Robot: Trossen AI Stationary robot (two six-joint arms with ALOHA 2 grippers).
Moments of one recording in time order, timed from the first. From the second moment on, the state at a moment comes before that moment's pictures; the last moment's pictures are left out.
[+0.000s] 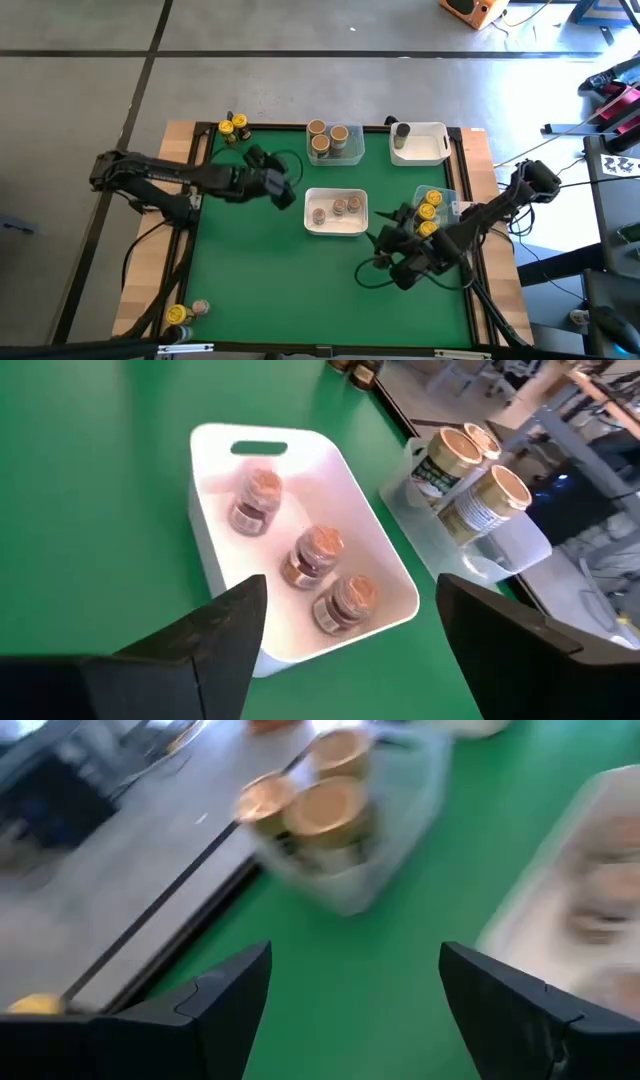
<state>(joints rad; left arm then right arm) 0.01 1.33 0.98 -0.53 -0.73 -0.32 0.60 1.46 1.02 -0.68 0.99 0.59</state>
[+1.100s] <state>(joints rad) 0.81 1.65 1.37 -1.04 -0.54 -0.18 0.55 1.64 0.76 -0.28 0.97 0.52</state>
